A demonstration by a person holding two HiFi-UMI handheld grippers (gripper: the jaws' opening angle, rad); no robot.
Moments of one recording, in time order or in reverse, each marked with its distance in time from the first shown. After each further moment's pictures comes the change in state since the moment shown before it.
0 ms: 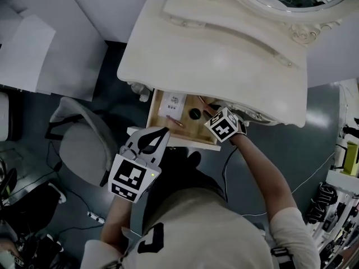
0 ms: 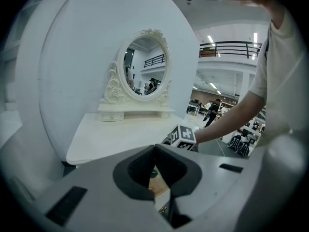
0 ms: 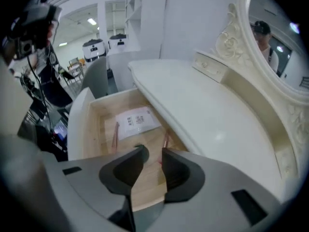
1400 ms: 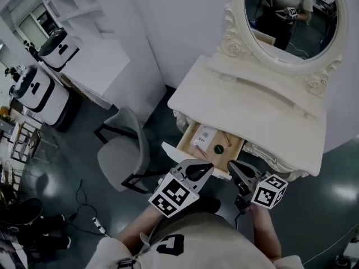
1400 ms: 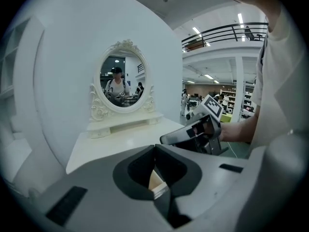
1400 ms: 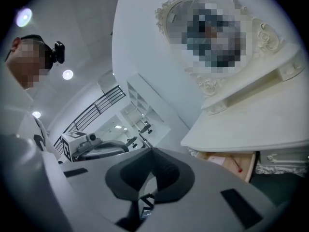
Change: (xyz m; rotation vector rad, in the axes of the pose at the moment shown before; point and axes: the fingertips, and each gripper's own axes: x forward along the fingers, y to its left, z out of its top) left arm -0.012 -0.174 0.034 0.176 -0.031 0.072; right arm -0.284 0.085 0.015 0.572 -0.900 0.598
